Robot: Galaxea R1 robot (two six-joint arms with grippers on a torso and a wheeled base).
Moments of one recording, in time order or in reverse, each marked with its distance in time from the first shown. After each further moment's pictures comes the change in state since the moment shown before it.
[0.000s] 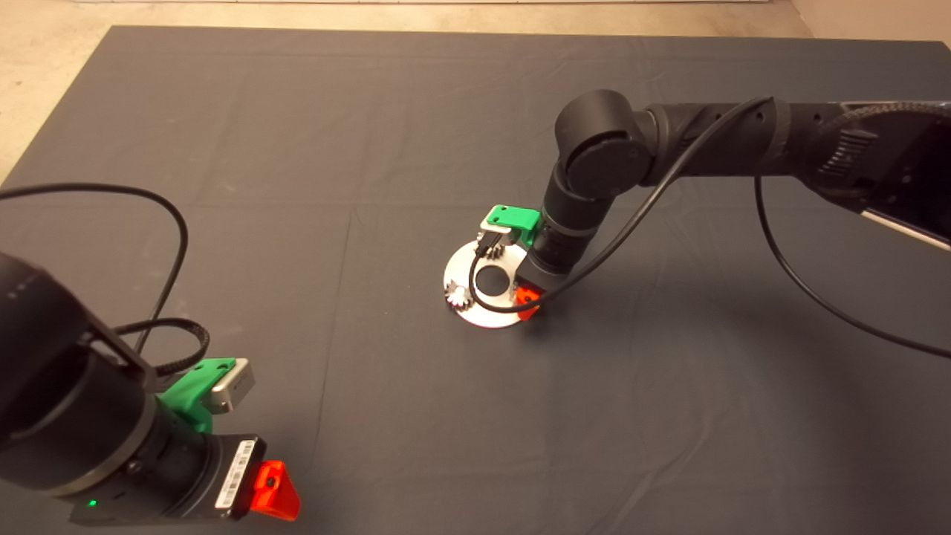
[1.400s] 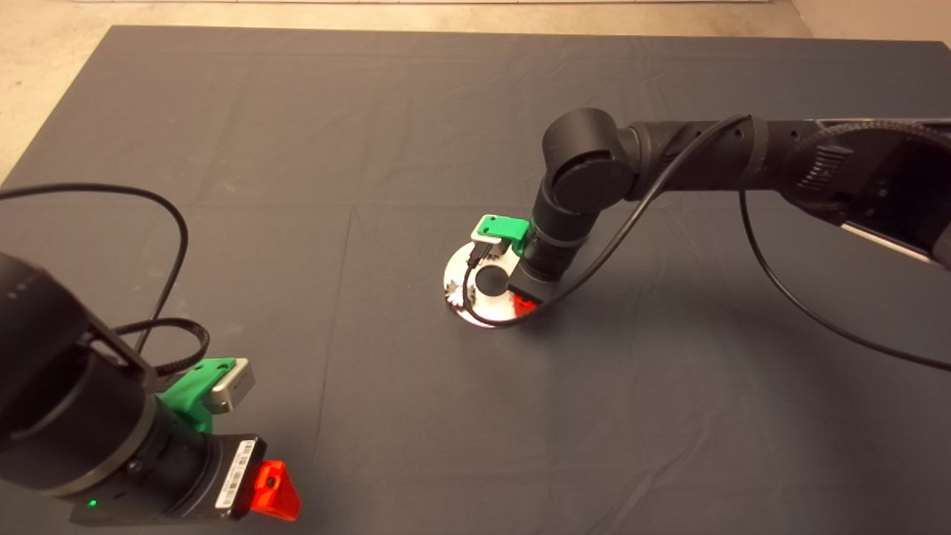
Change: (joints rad) left arm 0.000 0.000 0.000 0.000 0.000 0.000; right arm -0.029 0.022 -0.019 -0.044 0.000 -0.050
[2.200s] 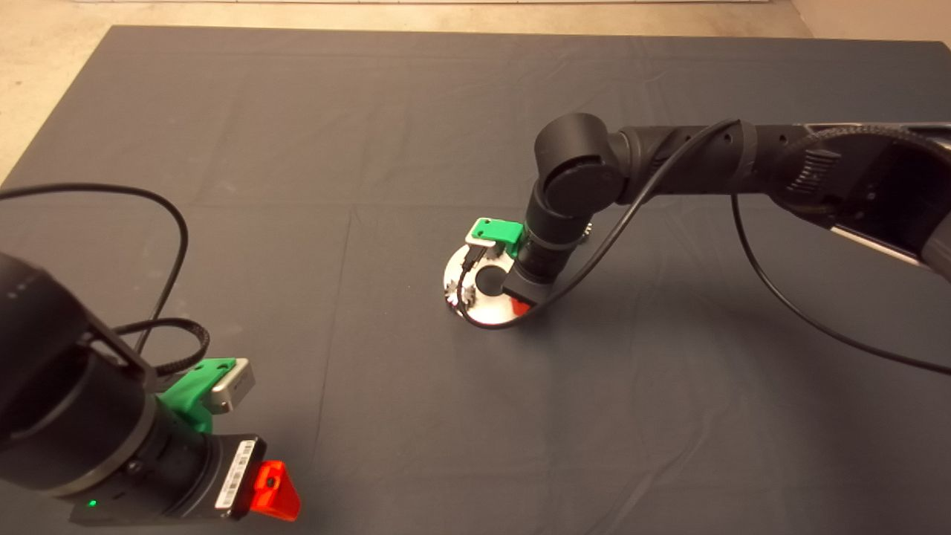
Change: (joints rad) left arm 0.000 0.000 0.000 0.000 0.000 0.001; right arm -0.004 0.019 -0.016 -0.005 0.000 -0.003
